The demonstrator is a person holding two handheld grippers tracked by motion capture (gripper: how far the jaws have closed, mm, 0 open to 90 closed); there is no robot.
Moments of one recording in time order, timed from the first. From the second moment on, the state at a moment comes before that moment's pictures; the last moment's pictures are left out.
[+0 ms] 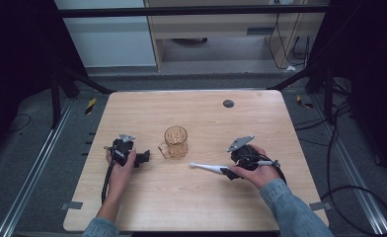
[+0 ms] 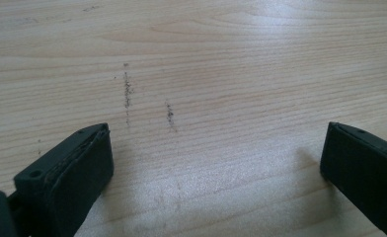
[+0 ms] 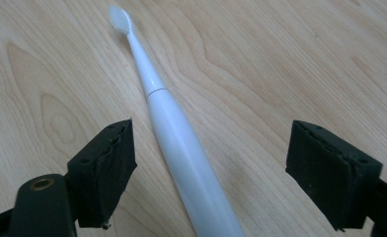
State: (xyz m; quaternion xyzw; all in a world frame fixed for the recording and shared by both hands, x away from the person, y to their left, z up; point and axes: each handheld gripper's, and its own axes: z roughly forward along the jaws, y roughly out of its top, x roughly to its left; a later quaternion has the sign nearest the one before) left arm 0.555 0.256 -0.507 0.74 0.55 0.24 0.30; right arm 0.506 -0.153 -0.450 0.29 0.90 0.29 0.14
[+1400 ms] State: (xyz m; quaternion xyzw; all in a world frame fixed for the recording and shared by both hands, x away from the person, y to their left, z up) left arm 0.558 0.256 -0.508 0.74 0.55 0.24 0.30; right arm 0.527 -0.118 -0.460 0.20 0.96 0.21 0.07
